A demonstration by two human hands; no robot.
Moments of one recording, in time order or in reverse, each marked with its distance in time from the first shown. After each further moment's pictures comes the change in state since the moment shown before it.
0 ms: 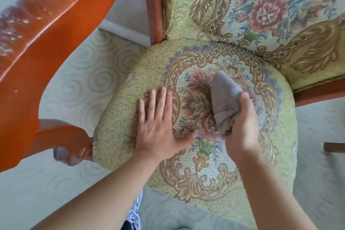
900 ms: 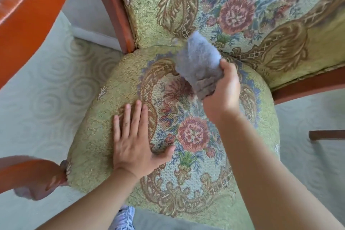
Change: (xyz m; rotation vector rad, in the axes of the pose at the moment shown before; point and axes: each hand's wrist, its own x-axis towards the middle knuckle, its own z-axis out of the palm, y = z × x) left_hand 0.003 -0.005 0.005 0.057 -0.011 0.012; right_hand 0.070 -0.060 0.027 0.320 0.047 0.049
